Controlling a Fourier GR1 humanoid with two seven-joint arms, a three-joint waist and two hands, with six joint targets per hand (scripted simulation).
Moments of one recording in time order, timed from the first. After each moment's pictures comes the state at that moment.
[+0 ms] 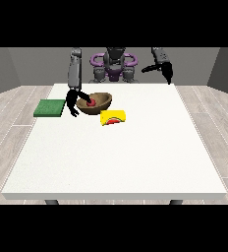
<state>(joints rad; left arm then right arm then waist) -0.42 0.14 -0.01 -1.34 -0.08 0.04 -0.21 -0.48 -0.14 -0.33 -0.62 -0.15 -0.11 -0.51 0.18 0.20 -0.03</state>
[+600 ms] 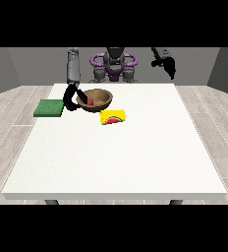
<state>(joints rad) -0.40 0.14 0.02 -1.26 -0.05 0.01 -0.21 -0.50 -0.21 -0.16 -0.59 0.11 -0.44 -0.15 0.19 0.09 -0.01</state>
